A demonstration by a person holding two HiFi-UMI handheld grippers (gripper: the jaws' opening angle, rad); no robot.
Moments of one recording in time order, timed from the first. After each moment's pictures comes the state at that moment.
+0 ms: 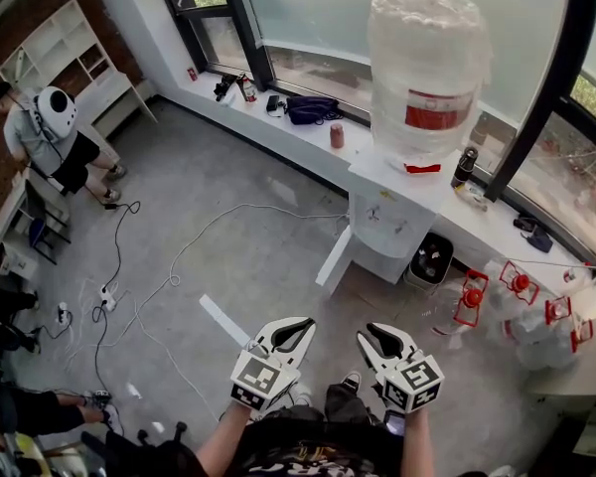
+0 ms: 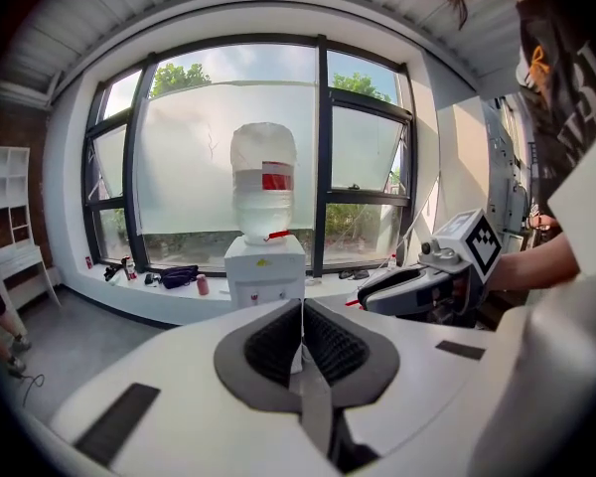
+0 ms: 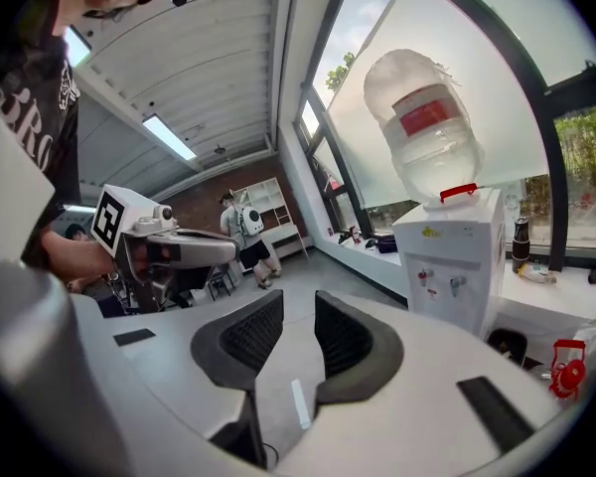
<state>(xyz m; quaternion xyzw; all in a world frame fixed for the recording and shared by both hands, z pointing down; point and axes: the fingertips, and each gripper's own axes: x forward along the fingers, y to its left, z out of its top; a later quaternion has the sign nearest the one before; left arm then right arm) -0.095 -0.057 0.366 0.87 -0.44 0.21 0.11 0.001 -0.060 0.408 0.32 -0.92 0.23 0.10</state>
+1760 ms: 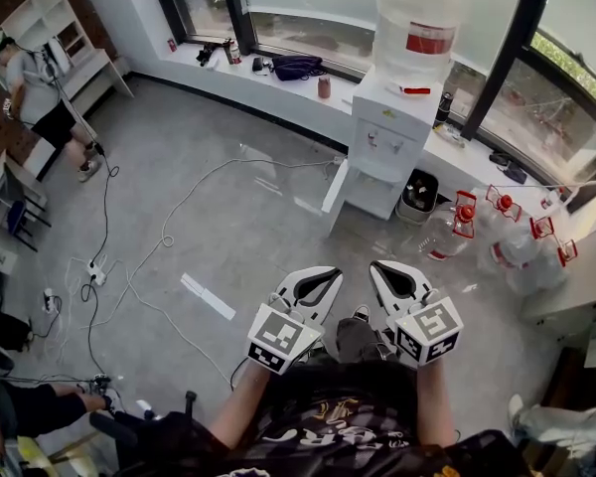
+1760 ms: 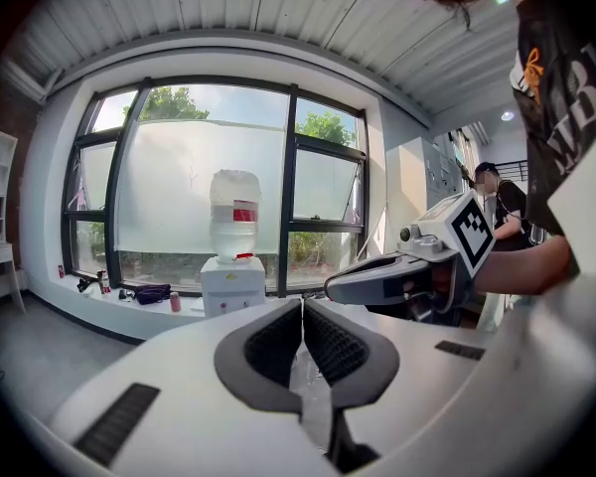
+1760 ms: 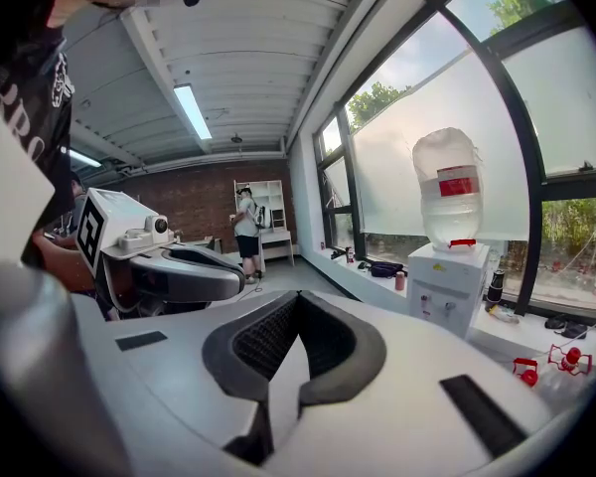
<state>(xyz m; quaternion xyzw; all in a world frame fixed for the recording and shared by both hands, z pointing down) -0.147 0.153 0.326 0.92 -0.37 0.12 0.06 -0.094 0.137 0.333 0.38 -0.91 0.11 0.12</state>
